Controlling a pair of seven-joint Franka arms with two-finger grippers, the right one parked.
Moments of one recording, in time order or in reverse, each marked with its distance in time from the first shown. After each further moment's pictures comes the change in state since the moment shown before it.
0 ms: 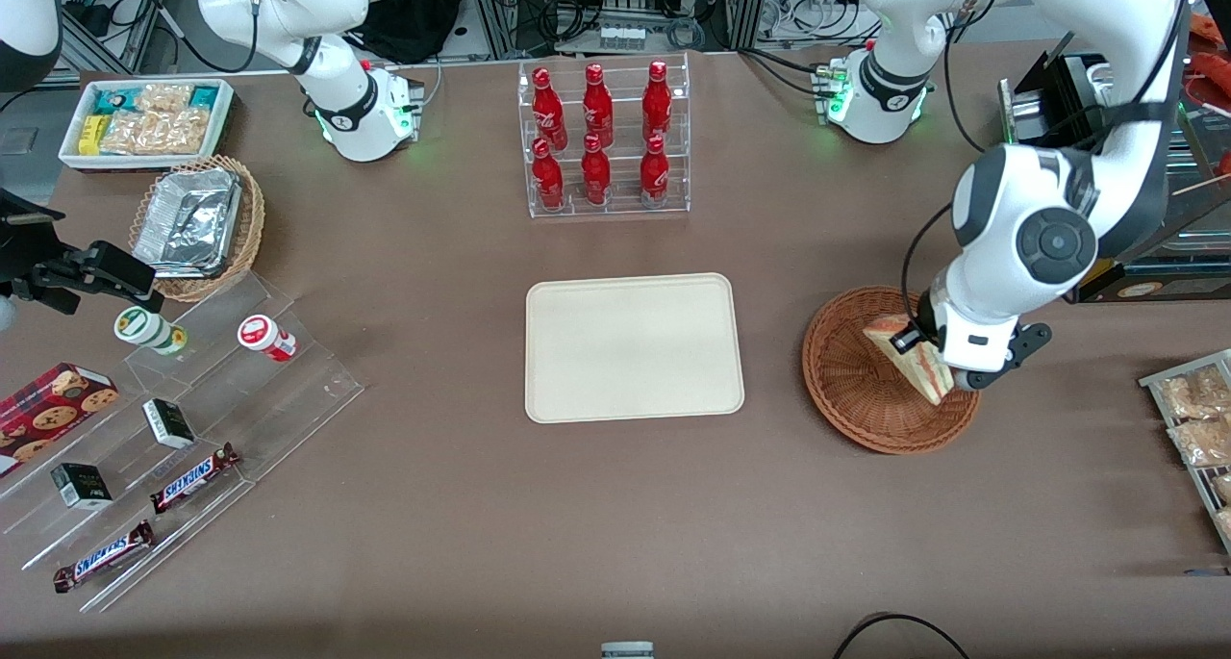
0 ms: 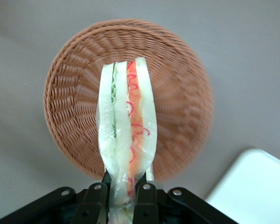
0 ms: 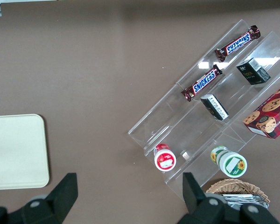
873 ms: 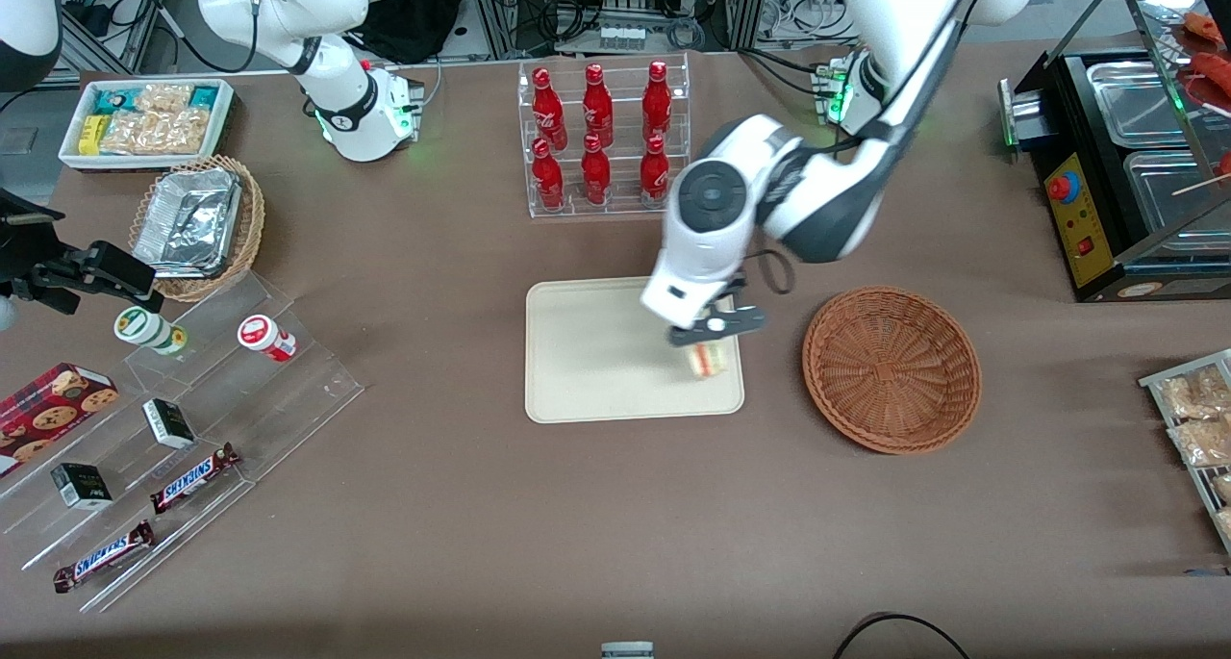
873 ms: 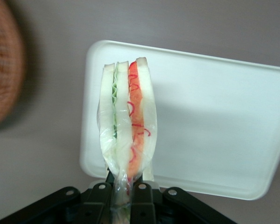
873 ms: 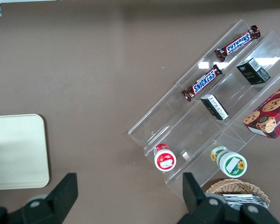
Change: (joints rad) arm -0.497 0.301 -0.009 0.283 0.004 0.062 -0.137
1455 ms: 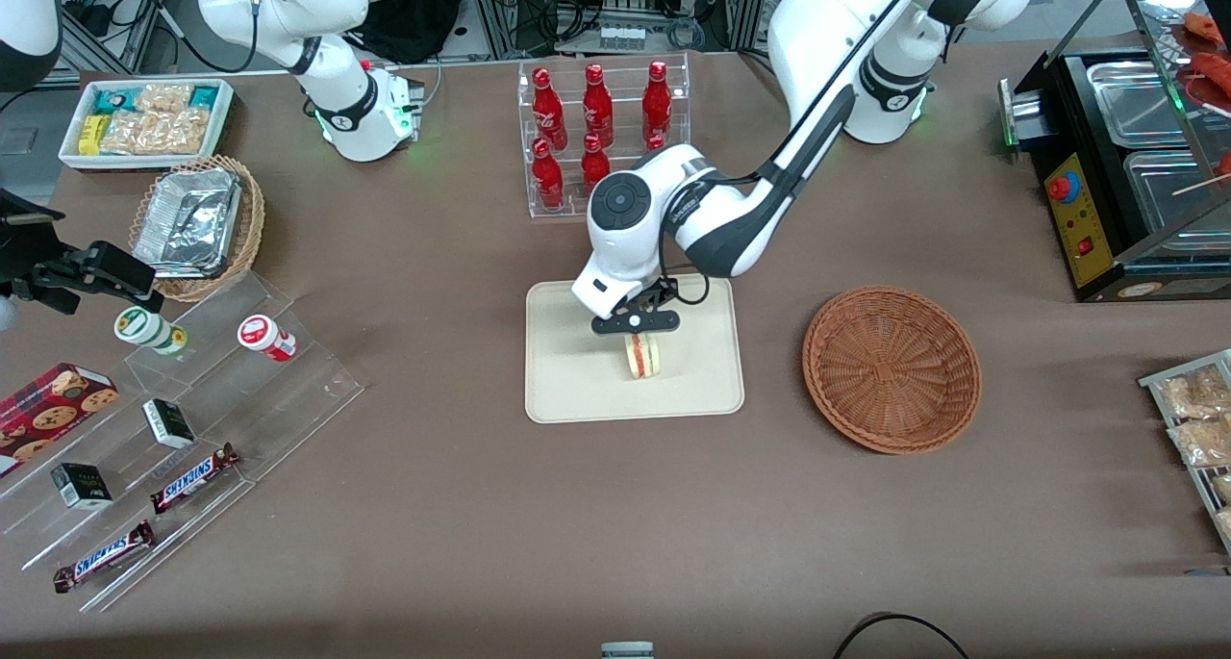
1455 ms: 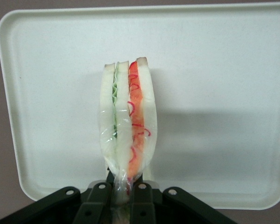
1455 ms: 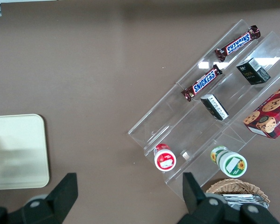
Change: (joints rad) arm -0.108 0.151 0.002 0.011 0.113 0.123 -0.021
